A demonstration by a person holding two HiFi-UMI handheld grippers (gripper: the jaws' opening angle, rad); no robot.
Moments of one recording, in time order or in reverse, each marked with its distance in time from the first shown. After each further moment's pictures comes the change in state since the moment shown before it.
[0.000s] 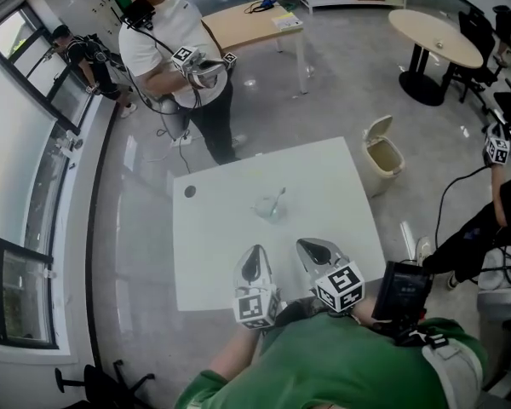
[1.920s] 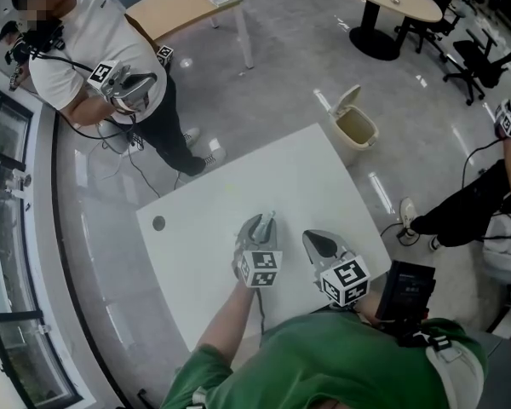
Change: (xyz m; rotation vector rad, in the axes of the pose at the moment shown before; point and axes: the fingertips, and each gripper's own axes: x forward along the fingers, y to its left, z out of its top) left arm 0.191 -0.020 -0.113 0.385 0.430 -0.427; right arm 0.049 -0.093 -0.016 0.137 0.101 -0.310
